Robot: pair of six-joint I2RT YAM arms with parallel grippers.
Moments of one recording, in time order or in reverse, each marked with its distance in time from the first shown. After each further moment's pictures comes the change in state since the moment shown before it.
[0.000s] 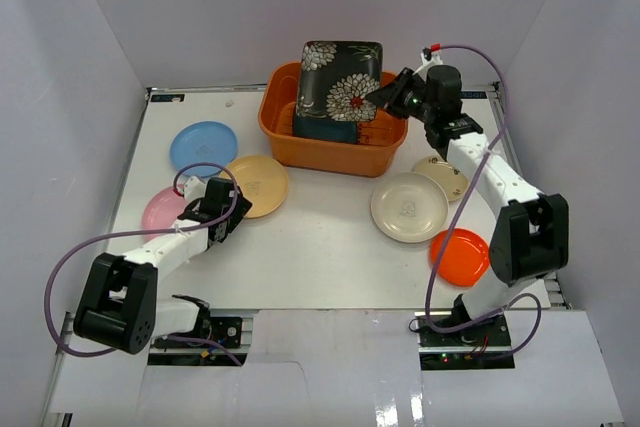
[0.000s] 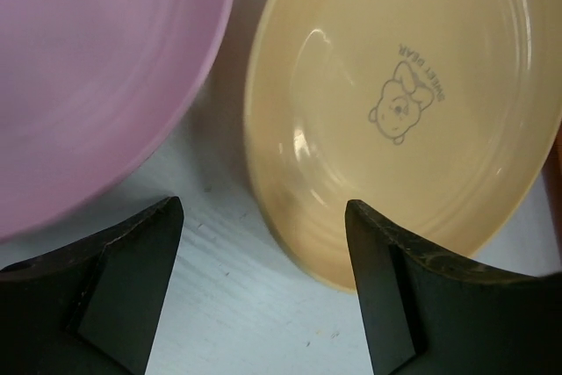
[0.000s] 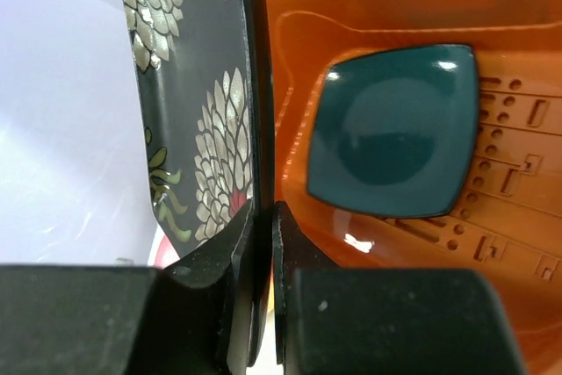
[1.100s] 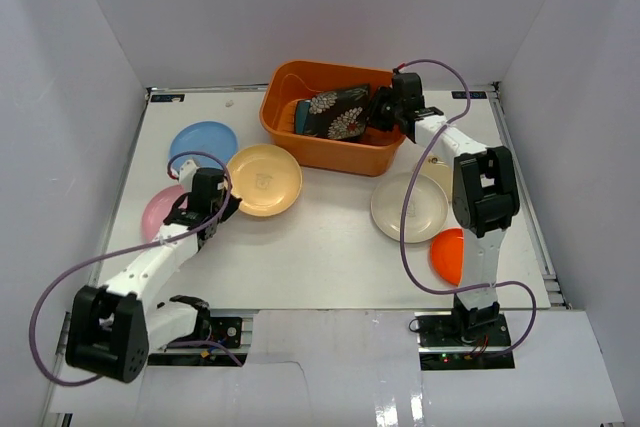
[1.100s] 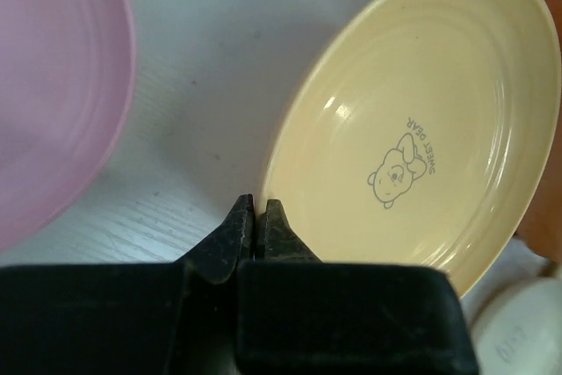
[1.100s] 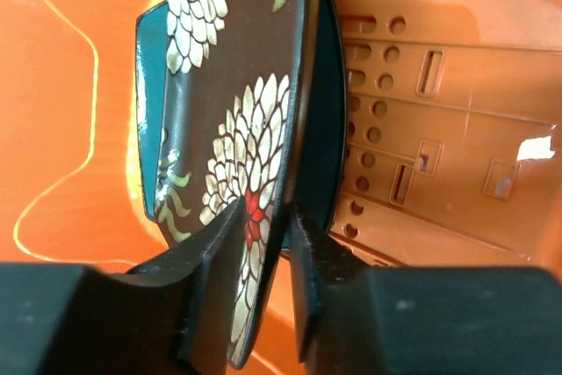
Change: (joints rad) left arm 0.037 -0.083 0.071 -0.010 0.070 0.157; right arm 0.015 0.476 0.276 -0.186 0.113 -0.096
